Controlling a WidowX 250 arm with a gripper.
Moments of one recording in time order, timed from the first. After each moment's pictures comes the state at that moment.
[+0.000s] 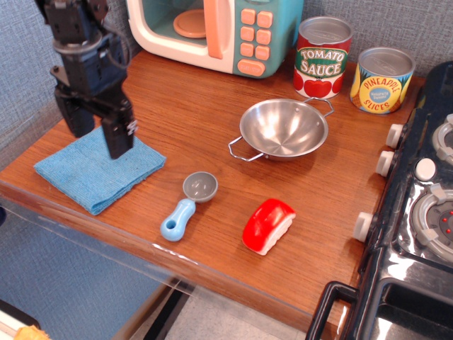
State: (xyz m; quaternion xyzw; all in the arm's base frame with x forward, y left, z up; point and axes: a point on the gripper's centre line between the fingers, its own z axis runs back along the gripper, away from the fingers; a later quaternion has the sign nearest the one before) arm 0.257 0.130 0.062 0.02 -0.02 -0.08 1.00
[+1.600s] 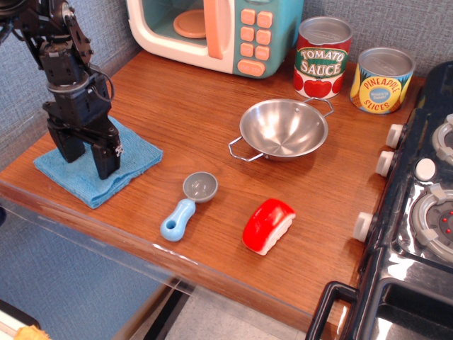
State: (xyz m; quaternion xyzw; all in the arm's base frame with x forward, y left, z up) arm 0.270 0.171 0.009 0.02 -0.02 -0.02 1.00
